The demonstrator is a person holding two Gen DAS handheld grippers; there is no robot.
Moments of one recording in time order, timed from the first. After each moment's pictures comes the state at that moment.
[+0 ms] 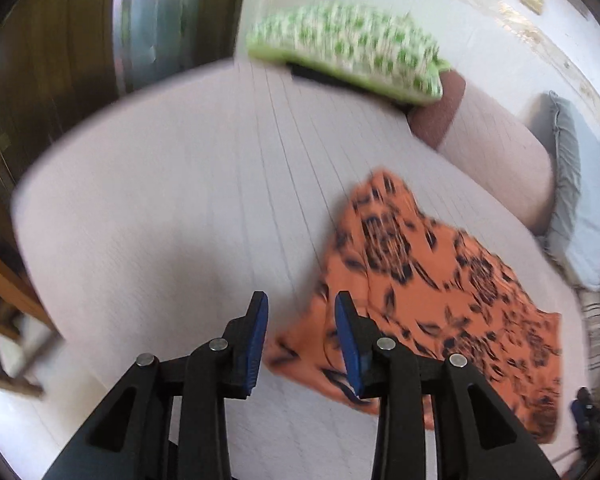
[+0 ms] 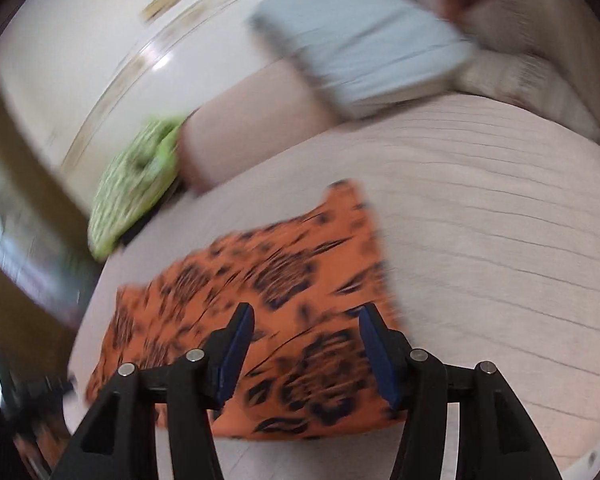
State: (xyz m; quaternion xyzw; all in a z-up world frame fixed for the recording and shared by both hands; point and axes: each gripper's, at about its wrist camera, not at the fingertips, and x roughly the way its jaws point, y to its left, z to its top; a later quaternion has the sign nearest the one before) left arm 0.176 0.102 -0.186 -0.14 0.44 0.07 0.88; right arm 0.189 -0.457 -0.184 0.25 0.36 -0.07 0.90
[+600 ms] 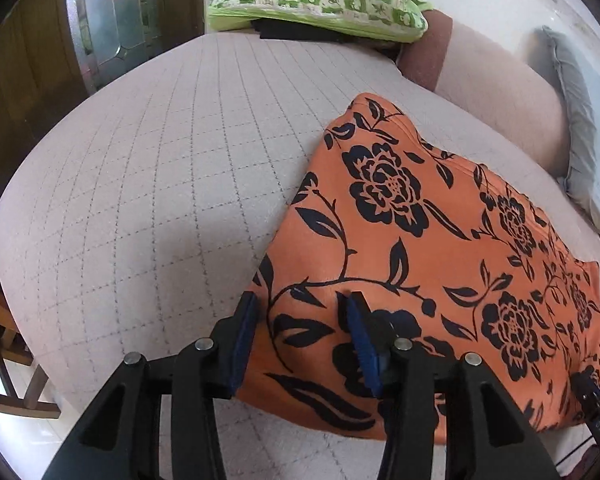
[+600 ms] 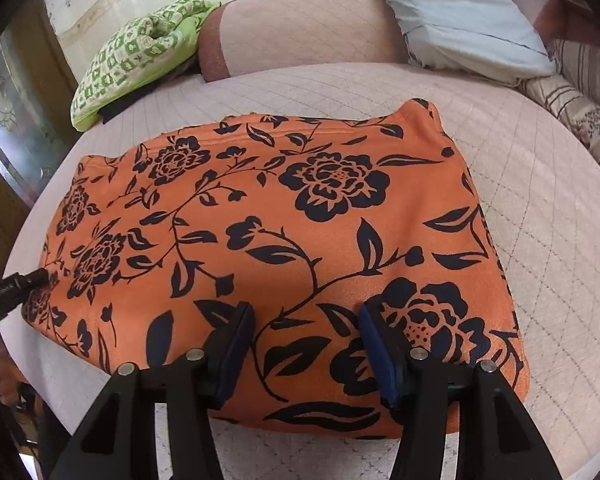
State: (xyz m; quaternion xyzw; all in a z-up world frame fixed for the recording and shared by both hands) left arm 0.211 0.067 -0.250 -0.09 0.51 0.04 0.86; right arm 0.234 -0.396 -0.251 0.10 0.49 -0.06 0.86
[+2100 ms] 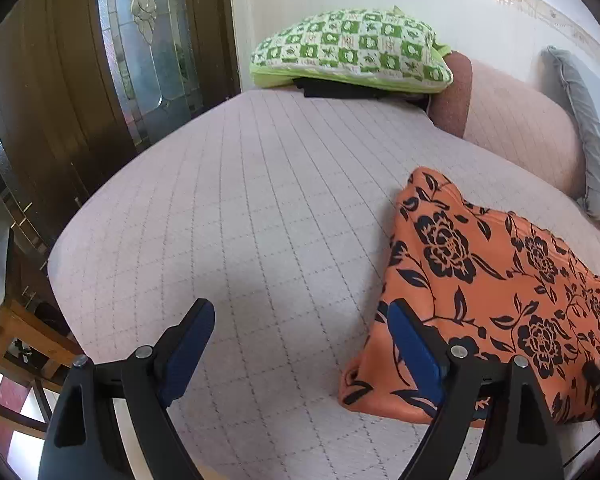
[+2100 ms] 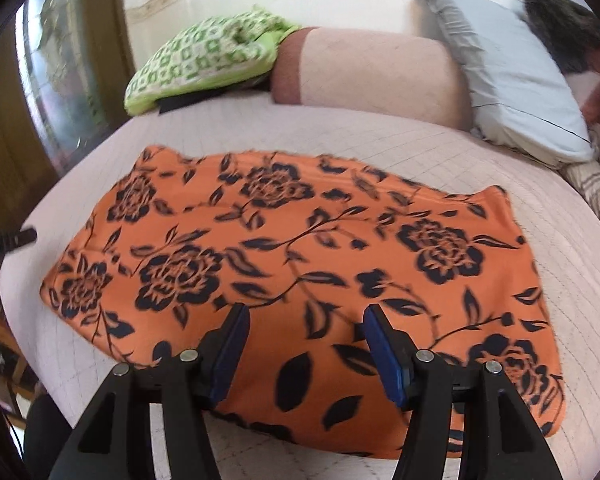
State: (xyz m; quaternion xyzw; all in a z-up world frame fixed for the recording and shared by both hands) left arm 0.189 0.122 -0.200 -0.04 0.43 0.10 0.90; right arm 0.247 -0.309 -0.226 0.01 0.44 0.00 0.90
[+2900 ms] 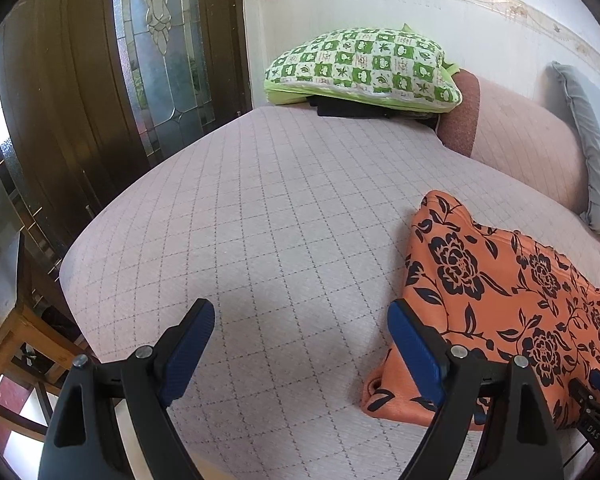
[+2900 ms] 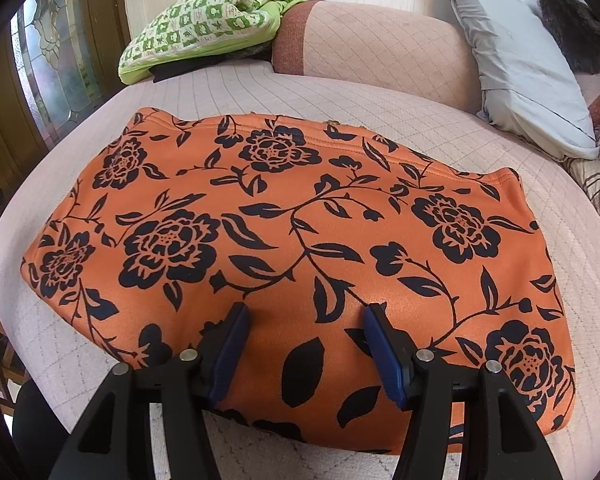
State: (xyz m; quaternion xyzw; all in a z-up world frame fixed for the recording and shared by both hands) left arm 0.184 0.138 -0.189 -0.04 0.41 0.11 0.90; right arm 0.255 -0.300 -0.242 -0.01 0.48 -0.01 0.88
